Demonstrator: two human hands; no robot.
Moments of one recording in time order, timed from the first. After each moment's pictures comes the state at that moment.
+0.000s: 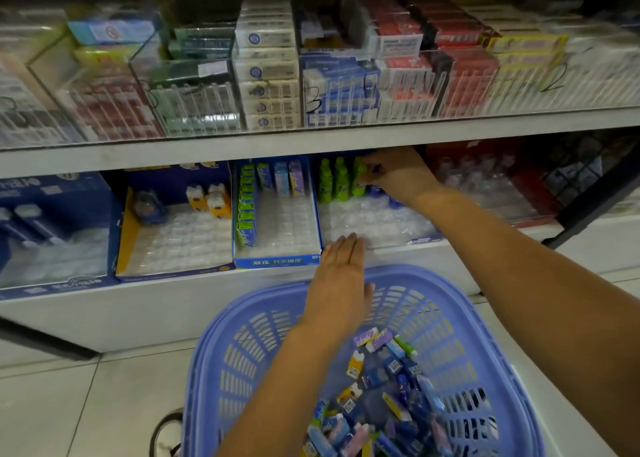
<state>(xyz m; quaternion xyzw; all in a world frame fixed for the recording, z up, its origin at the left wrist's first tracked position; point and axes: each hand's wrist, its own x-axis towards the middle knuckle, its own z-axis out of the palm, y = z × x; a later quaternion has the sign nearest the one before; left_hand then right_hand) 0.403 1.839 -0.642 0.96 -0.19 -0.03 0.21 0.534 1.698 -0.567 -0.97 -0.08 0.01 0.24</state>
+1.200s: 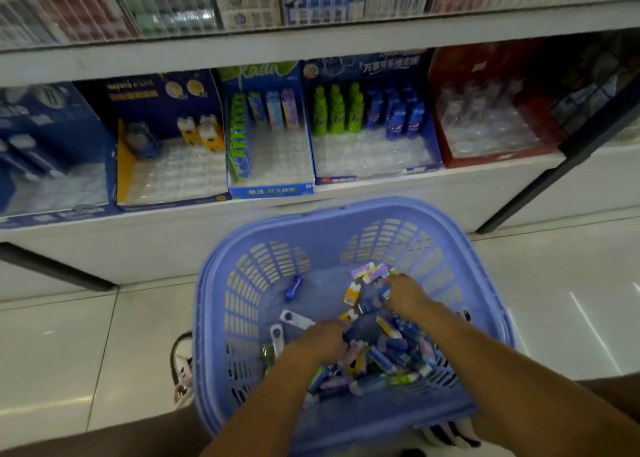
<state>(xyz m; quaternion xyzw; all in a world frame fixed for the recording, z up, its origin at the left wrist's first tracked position) 0.295 1.856 -0.803 0.86 -0.14 -0.44 0.20 0.345 1.670 -0.794 -0.92 0.05 0.36 0.12</state>
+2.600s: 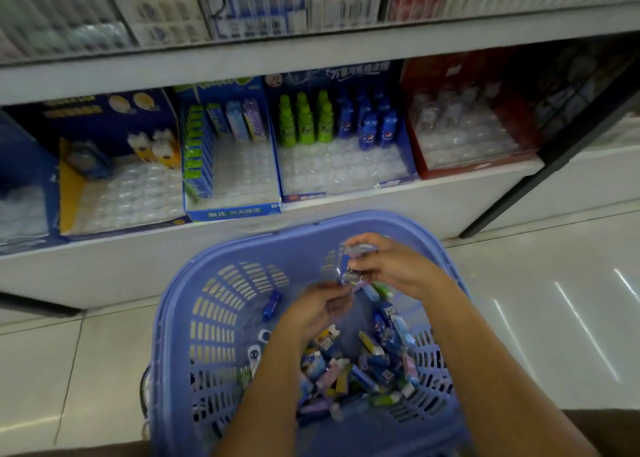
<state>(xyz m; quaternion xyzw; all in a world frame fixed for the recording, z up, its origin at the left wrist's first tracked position) 0.361 1.817 -0.776 0.46 0.24 -0.37 0.77 0.383 1.664 -0.693 -0.66 0.15 0.30 0.67</state>
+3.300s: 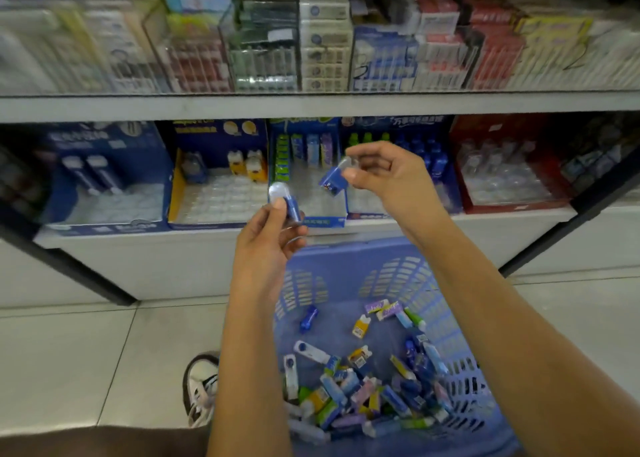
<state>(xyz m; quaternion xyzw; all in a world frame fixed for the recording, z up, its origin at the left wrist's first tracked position) 0.362 1.934 -0.599 0.50 0.15 0.04 0.85 0.419 1.764 -0.553 -0.74 -0.08 -0.03 0.66</state>
